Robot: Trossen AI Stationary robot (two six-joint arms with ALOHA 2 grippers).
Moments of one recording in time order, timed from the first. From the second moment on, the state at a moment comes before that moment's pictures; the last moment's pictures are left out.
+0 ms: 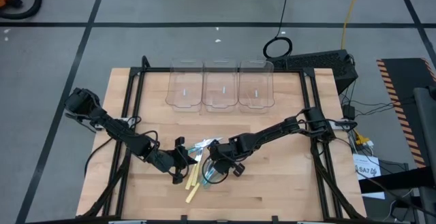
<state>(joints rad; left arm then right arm) -0.56 1.44 0.60 0.19 -0.40 -0.42 0.23 2.08 1.38 -0.40 -0.11 -0.61</state>
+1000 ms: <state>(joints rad) -0.56 1.44 0.60 0.19 -0.45 -0.42 0.23 2.08 1.38 -0.40 -0.14 -0.56</state>
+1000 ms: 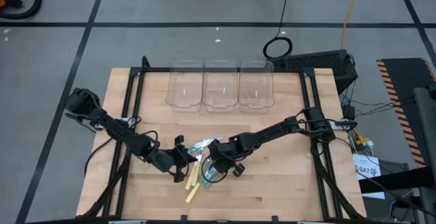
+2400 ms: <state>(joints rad) -0.56 1.44 0.60 0.19 -0.45 -0.42 0.24 2.08 1.53 -0.60 -0.13 -0.39</state>
